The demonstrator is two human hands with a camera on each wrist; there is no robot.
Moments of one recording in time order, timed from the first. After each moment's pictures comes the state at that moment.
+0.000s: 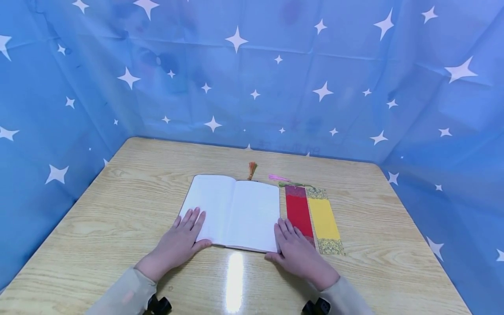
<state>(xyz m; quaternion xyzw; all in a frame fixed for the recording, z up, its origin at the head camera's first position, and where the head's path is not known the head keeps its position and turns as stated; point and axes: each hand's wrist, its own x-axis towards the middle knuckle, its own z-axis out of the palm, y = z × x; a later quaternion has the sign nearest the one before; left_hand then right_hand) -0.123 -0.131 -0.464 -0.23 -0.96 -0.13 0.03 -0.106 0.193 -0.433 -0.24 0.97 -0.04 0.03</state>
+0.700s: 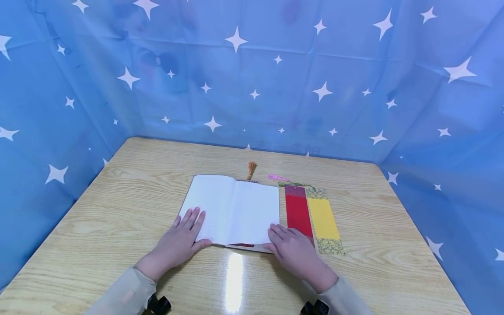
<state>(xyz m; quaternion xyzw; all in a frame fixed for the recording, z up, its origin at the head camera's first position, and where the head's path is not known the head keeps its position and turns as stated) -0.122 -0.130 -0.459 -0.23 -0.96 -0.14 0.02 -0.107 0.190 -0.431 -0.35 0.92 -0.01 -0.15</state>
